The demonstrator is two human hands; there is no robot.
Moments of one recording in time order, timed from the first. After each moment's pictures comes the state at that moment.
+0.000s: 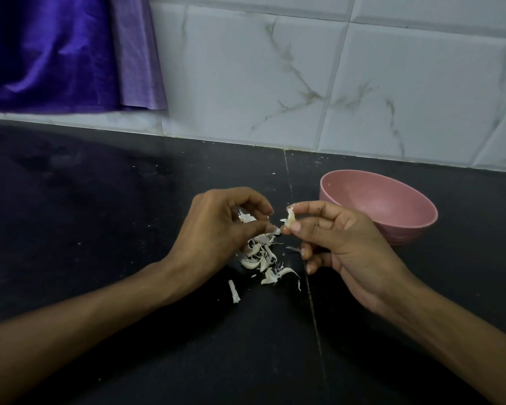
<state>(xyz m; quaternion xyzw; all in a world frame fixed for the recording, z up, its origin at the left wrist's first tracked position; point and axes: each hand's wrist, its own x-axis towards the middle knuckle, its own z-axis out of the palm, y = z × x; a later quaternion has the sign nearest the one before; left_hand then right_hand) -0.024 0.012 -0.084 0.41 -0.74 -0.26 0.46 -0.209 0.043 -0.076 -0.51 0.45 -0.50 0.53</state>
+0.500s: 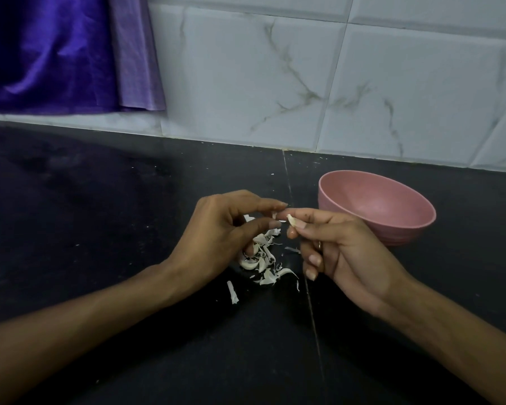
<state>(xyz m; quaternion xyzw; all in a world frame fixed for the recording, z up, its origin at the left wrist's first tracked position) -0.026 0.012 -0.088 0.34 -0.76 -0.28 0.48 -0.206 0.045 -0.074 -0.50 0.42 -0.47 0.59</state>
